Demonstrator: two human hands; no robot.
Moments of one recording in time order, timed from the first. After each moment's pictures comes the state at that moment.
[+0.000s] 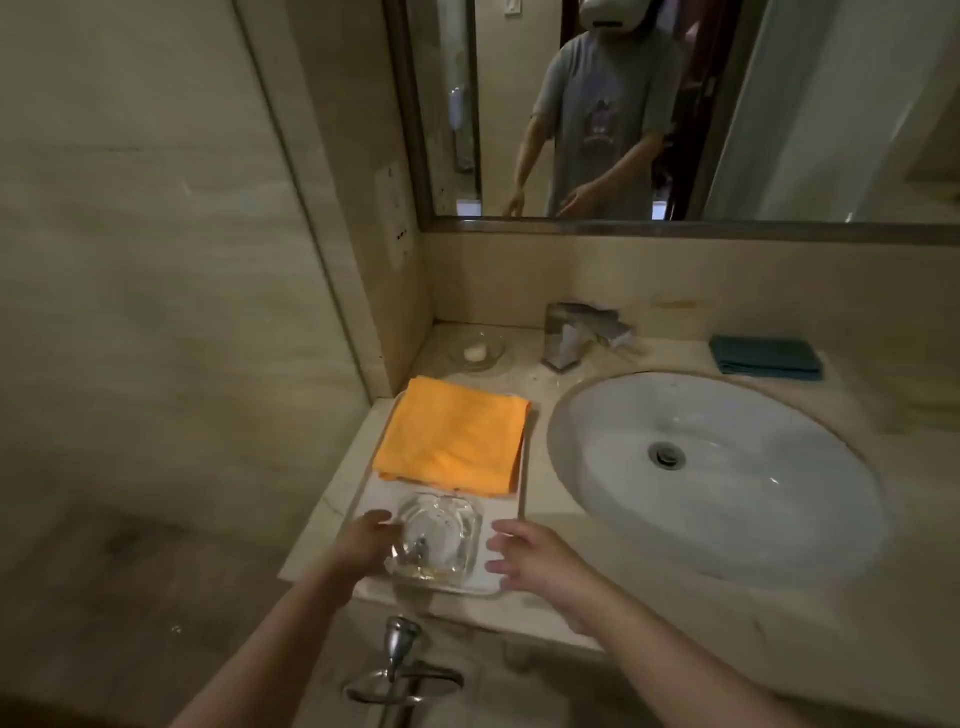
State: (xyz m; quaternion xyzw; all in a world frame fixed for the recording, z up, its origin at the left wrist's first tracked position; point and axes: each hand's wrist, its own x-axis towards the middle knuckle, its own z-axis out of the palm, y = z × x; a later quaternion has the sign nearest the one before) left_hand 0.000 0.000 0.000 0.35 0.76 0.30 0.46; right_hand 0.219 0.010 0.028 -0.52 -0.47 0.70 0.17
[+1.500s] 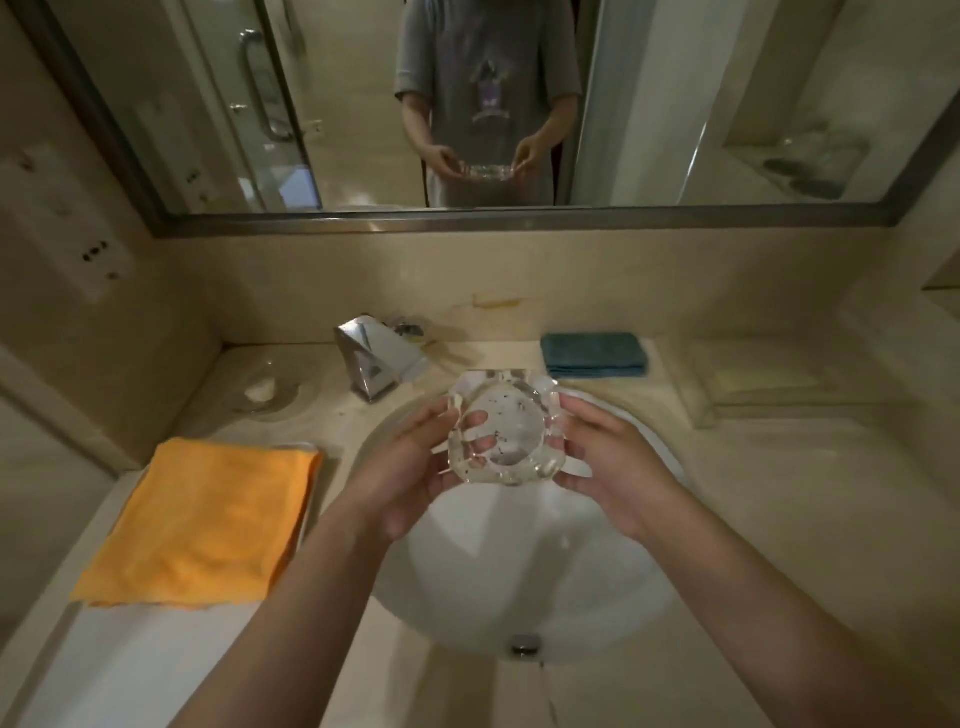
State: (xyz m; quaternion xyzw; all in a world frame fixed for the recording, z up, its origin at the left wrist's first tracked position) left_hand 0.268 0.176 0.080 0.33 0.45 0.45 0.70; right_hand 0.460 0.163 0.091 -0.55 -0.35 0.61 0.44
